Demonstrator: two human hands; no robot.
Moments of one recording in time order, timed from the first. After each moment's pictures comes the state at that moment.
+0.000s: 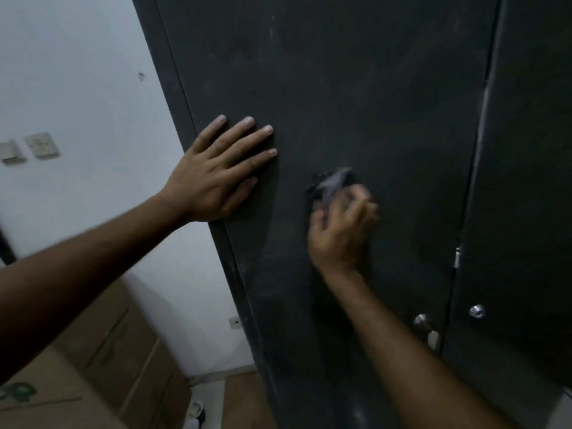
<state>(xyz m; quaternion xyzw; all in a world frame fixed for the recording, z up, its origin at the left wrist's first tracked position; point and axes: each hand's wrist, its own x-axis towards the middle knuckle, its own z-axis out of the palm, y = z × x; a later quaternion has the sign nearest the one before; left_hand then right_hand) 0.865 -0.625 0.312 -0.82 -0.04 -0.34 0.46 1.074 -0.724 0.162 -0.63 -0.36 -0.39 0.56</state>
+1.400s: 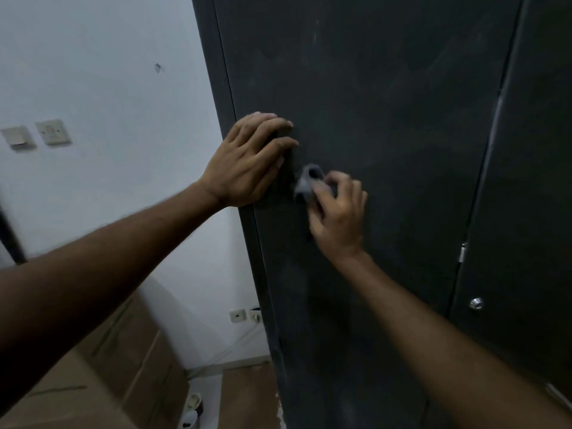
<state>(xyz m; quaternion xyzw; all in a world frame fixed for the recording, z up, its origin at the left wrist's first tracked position) 0.860 -0.643 0.318 -0.83 -0.03 -0.41 0.38 1.039 -0.739 0.193 -0.57 -0.53 -0.39 0.49</state>
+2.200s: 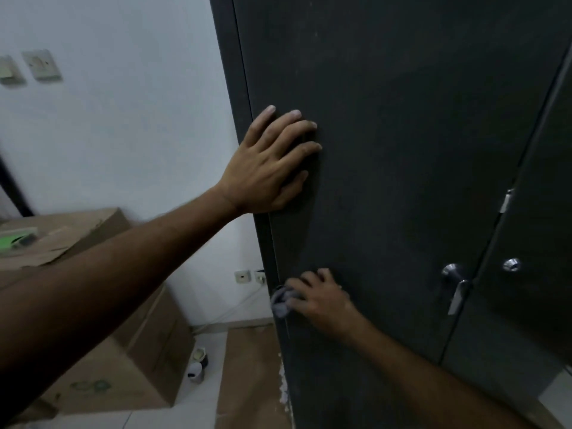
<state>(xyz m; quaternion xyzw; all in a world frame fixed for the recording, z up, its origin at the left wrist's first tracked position) 0.868 -0.638 0.171 -0.82 -0.08 -0.39 0.40 1.011 -0.755 -0.063 -0.46 -0.82 -0.31 0.14</state>
